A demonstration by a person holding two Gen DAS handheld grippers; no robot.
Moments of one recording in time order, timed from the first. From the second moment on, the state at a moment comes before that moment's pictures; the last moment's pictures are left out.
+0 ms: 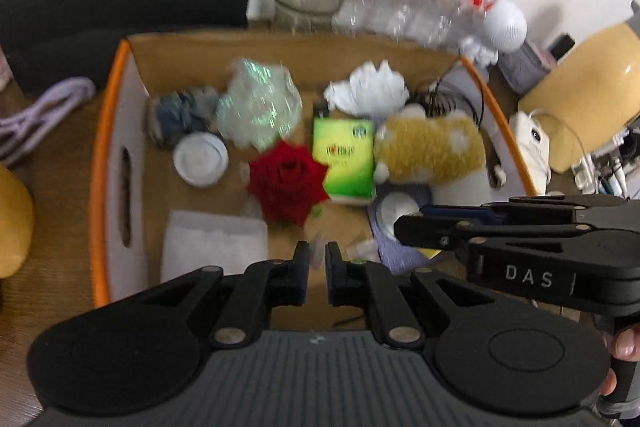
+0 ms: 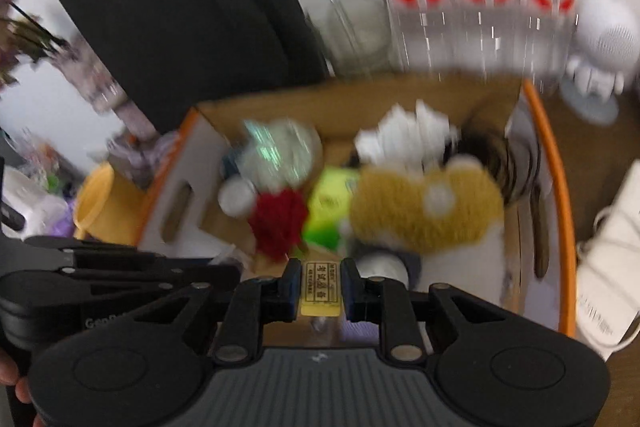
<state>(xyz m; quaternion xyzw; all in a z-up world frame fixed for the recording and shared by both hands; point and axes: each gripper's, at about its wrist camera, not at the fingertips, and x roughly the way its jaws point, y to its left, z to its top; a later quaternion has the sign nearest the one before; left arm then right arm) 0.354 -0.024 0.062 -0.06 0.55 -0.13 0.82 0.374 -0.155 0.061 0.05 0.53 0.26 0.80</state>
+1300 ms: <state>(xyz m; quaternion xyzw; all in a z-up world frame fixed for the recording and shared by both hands) 0.228 -0.009 0.148 -0.03 0.20 0.01 0.98 0.265 -0.174 0.139 -0.05 0.29 0.17 0.94</state>
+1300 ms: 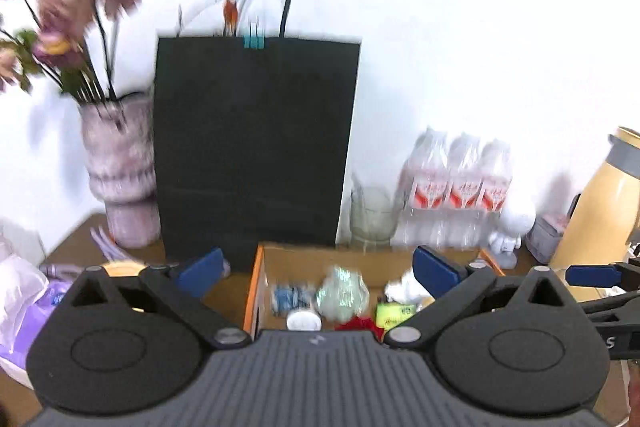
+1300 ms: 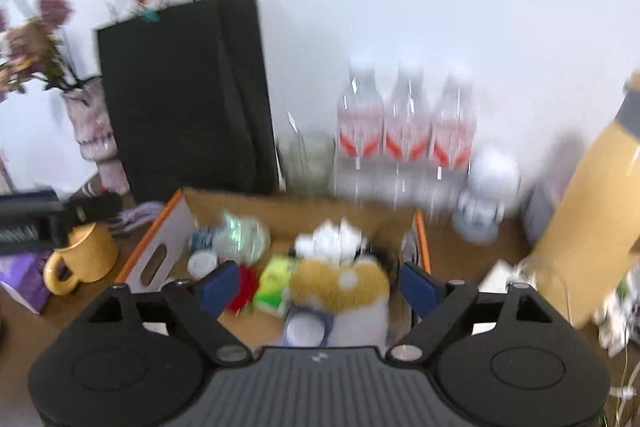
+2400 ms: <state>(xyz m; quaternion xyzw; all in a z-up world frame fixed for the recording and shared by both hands) -0.098 -0.022 0.037 0.05 0.14 0.03 0.99 -0.043 -0.277 0.027 0.11 0.24 0.13 0.96</state>
